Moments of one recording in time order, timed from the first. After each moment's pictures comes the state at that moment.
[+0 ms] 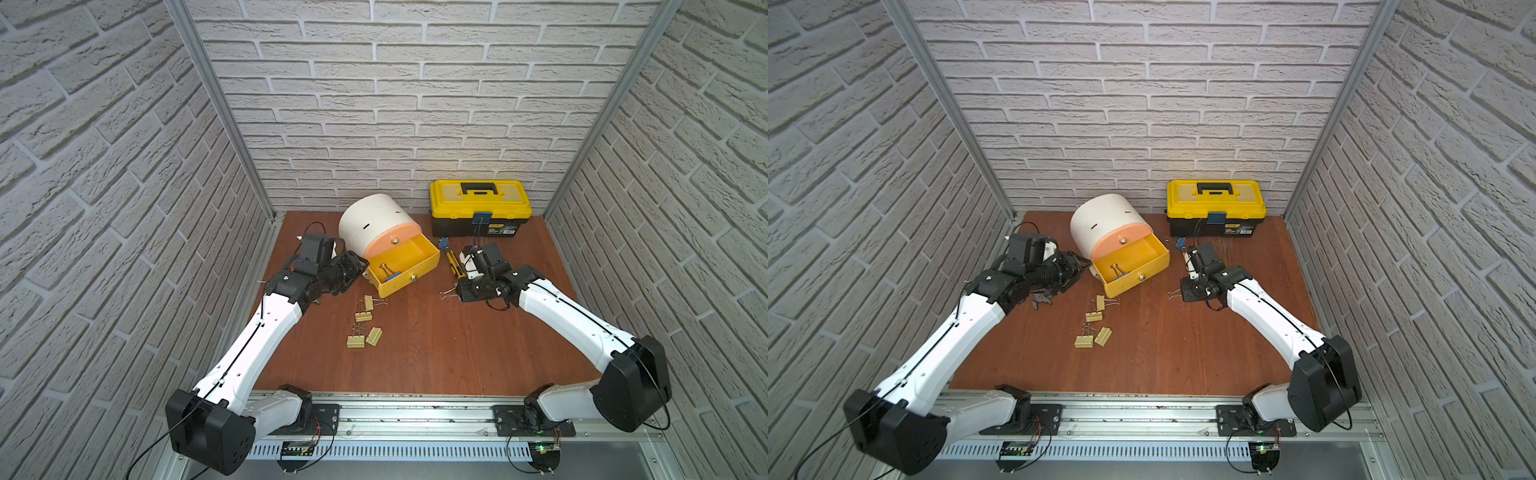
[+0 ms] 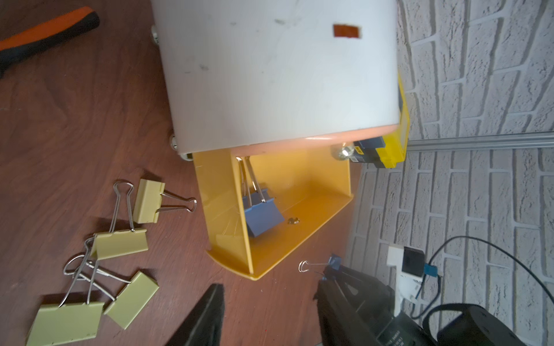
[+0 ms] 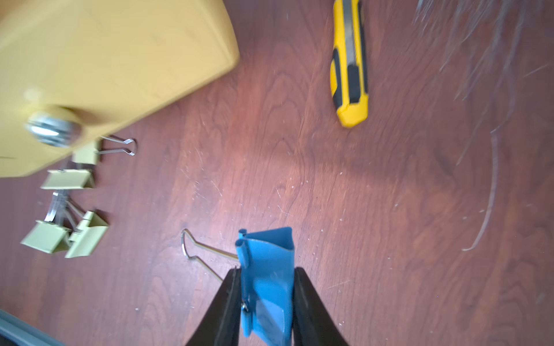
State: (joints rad) left arm -0.35 1.19 1.14 -0.64 0.30 -0.99; right arm 0.40 1.37 1.14 -0.79 0.00 0.29
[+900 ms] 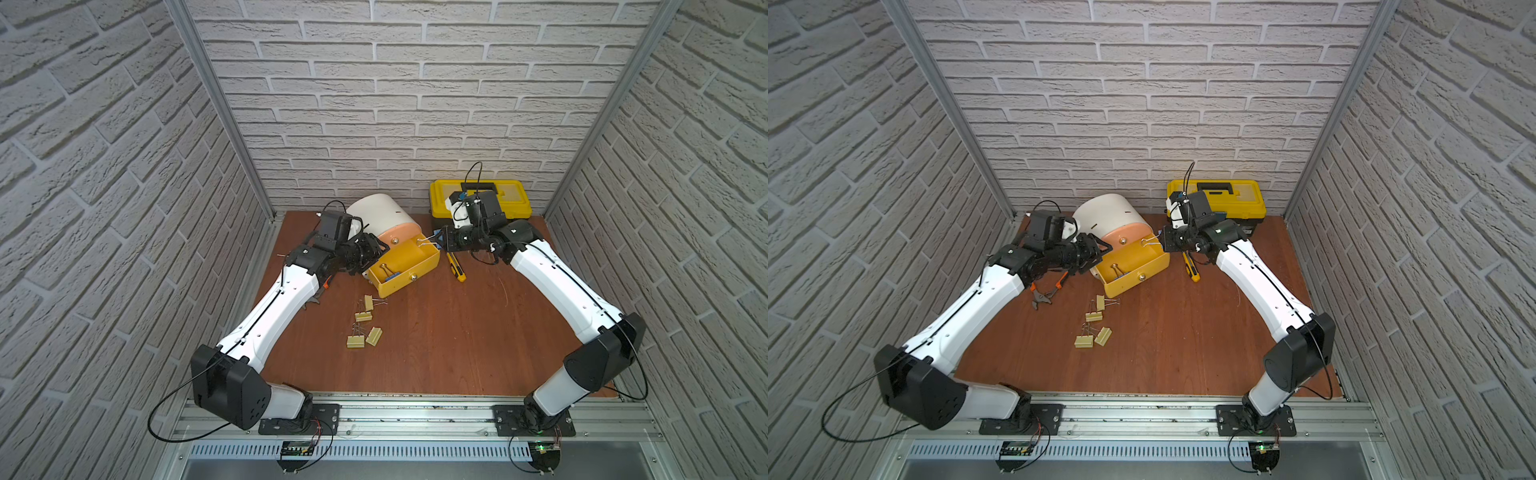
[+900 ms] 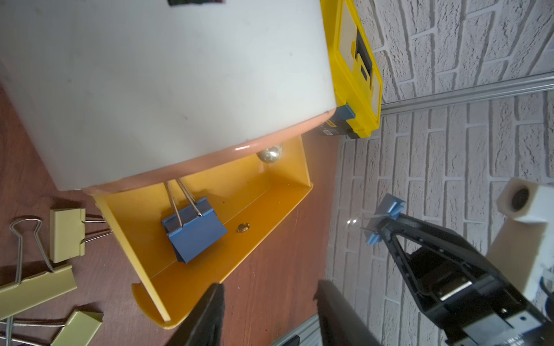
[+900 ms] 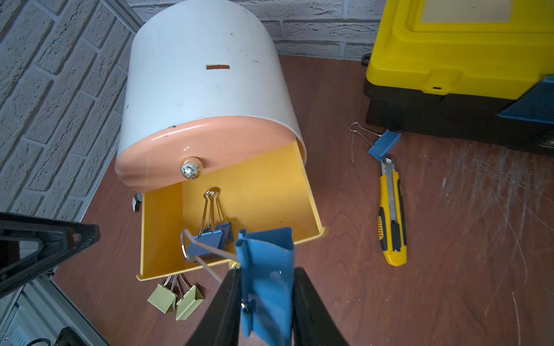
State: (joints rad) left arm -0.40 1.39 1.33 -0.62 0.40 -0.93; right arm 0.44 1.66 1.72 -0.83 -0.11 0.29
